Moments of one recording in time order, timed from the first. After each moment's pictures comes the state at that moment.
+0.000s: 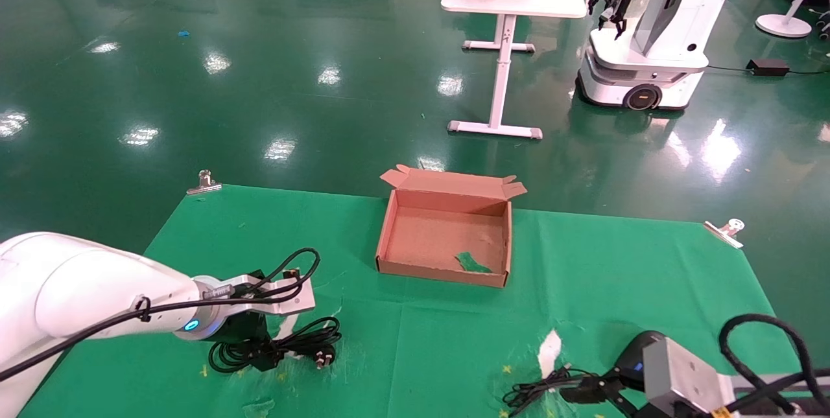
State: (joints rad) left arm -1.48 1.13 0.84 -0.93 2.30 1.16 -0.58; right arm 1.10 -0.53 -0.47 1.34 -1.19 -1.42 0.44
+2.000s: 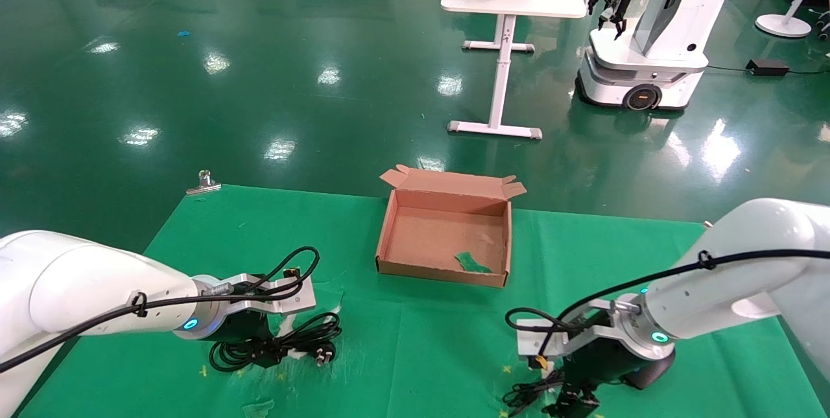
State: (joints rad) left arm -1.49 1.13 0.84 -0.91 2.29 1.15 -0.57; right arm 1.59 -1.18 -0.85 0.58 -1.98 -1.32 0.12
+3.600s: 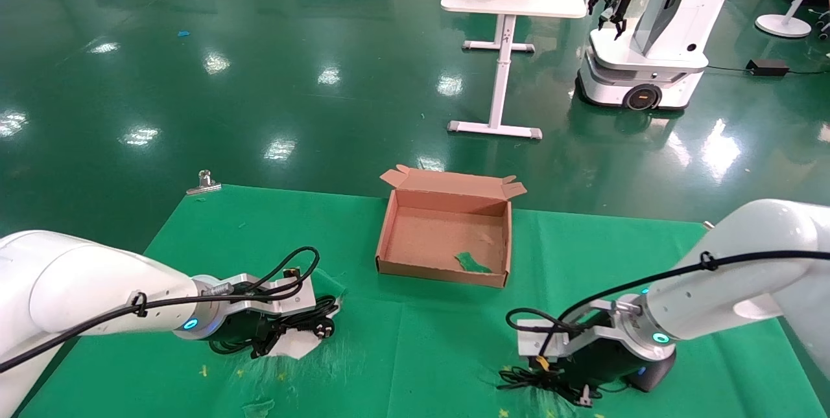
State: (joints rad) left arm -1.49 1.13 0.84 -0.91 2.29 1.15 -0.57; right arm 1.58 -1.18 -0.85 0.59 -1.98 -1.32 0.12
